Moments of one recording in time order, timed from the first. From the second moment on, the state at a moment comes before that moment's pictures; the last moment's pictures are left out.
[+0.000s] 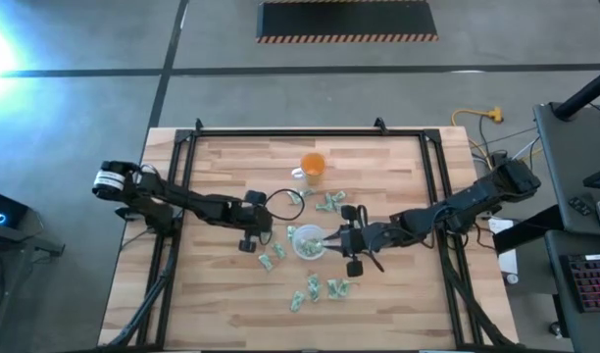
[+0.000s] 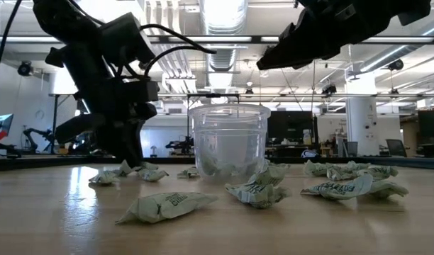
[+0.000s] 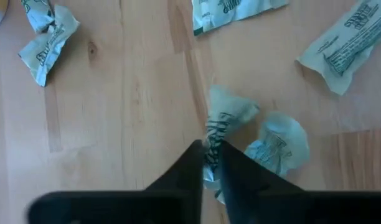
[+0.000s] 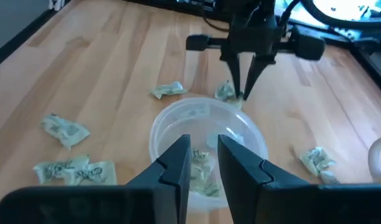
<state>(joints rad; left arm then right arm) -0.07 1.50 0.65 -0.20 -0.20 0.20 0.33 1.45 0.73 0.20 0.31 0.02</state>
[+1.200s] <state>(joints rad) -0.13 1.39 0.72 0.21 -0.02 0.28 0.37 1.44 0.73 -0.46 0.16 0.63</state>
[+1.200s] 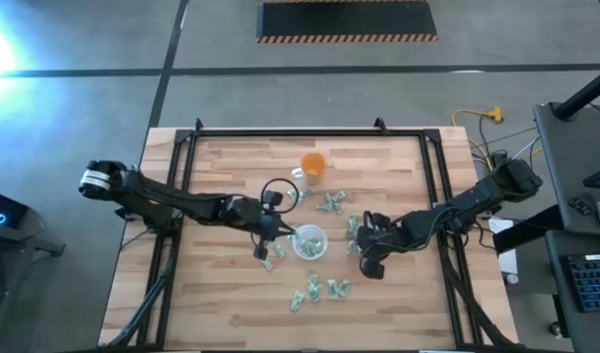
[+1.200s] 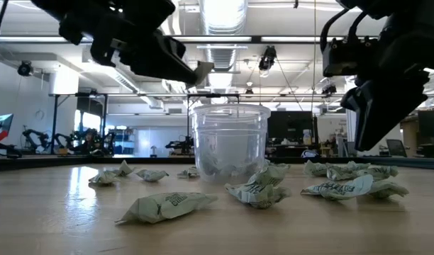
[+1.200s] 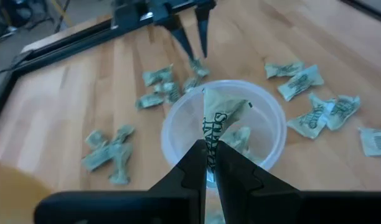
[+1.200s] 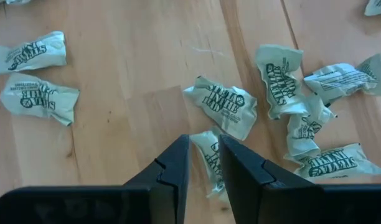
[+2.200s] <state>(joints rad) -0.13 1.49 0.76 0.23 0.01 0.30 0.41 1.47 0.70 -0.42 0.16 0.66</state>
